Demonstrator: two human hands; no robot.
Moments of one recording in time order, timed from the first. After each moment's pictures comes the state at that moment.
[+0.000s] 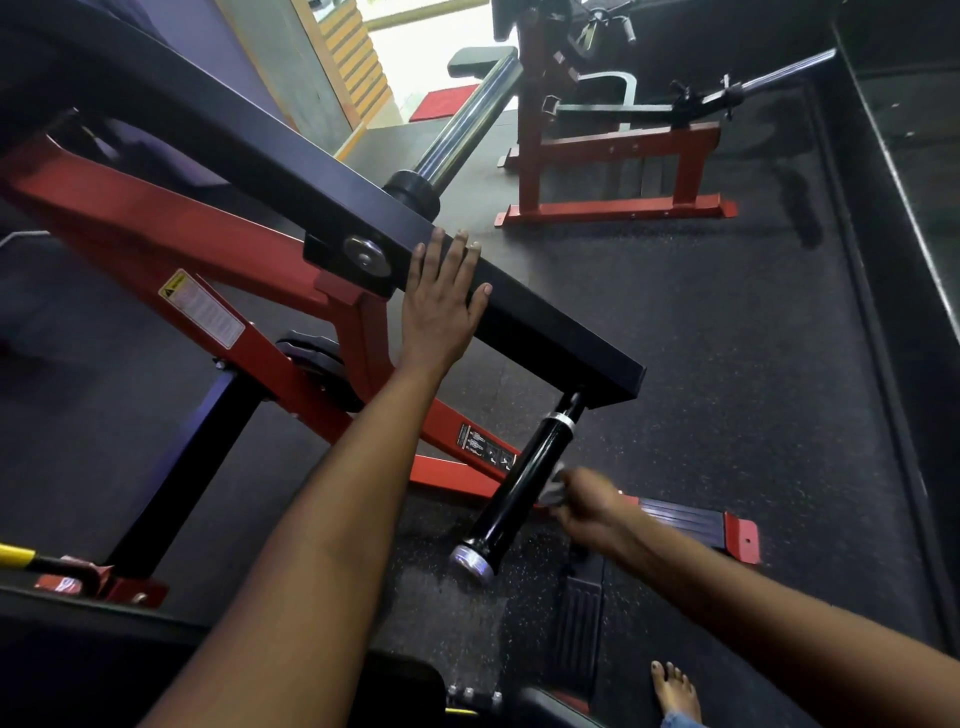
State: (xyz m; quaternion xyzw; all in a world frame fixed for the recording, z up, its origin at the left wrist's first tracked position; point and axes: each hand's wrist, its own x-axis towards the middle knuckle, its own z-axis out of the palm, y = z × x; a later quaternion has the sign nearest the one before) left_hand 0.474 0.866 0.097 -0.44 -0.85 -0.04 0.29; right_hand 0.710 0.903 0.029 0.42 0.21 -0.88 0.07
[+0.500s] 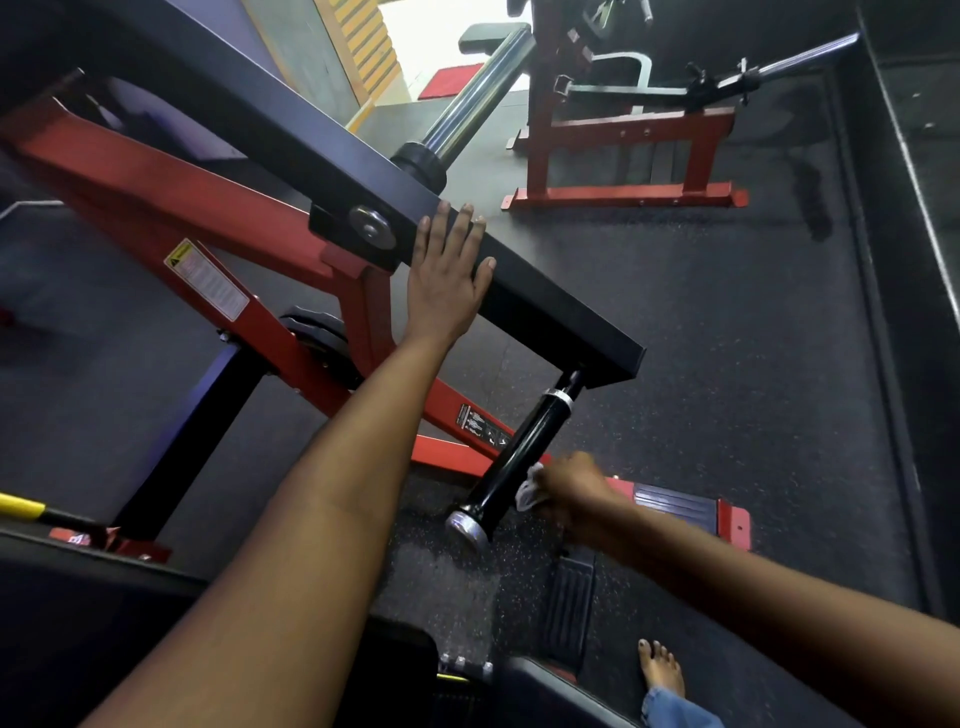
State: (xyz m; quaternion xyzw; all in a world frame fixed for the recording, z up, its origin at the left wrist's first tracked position) left_hand 0.478 0.867 0.097 -0.43 -0.86 -0.04 0.28; right_hand 0.723 0.885 0.050 0.42 0.51 -0.74 0.09
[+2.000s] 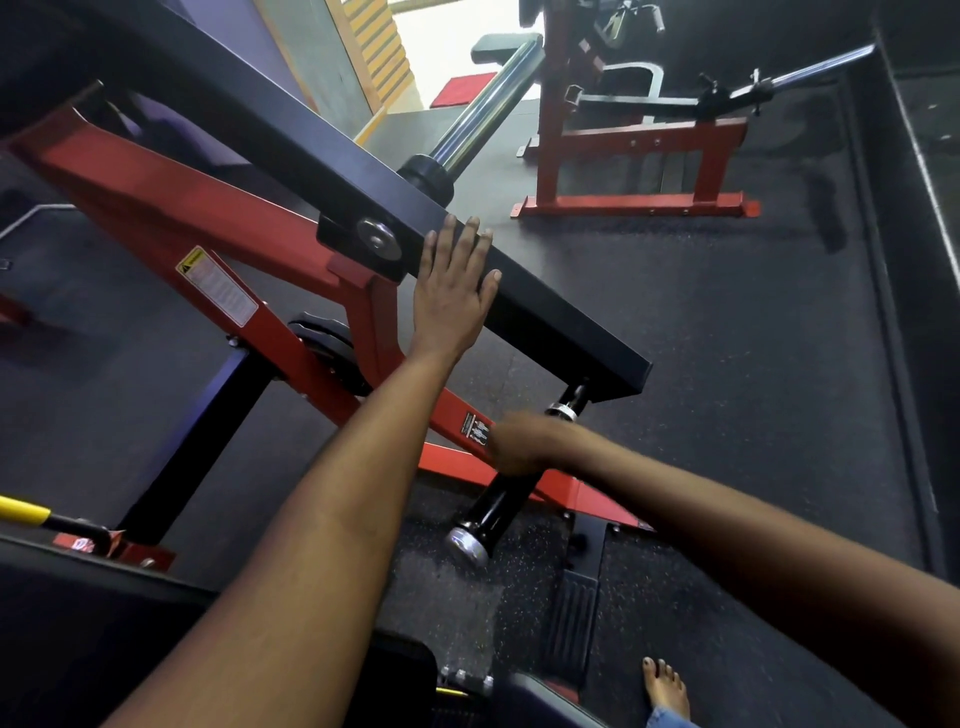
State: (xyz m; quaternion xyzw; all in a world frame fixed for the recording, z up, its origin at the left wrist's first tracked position) left_hand 0.483 0.866 0.096 -0.41 -0.88 -0.03 0.26; right_hand 0.642 0.905 0.068 -0.05 0.95 -0.16 0.26
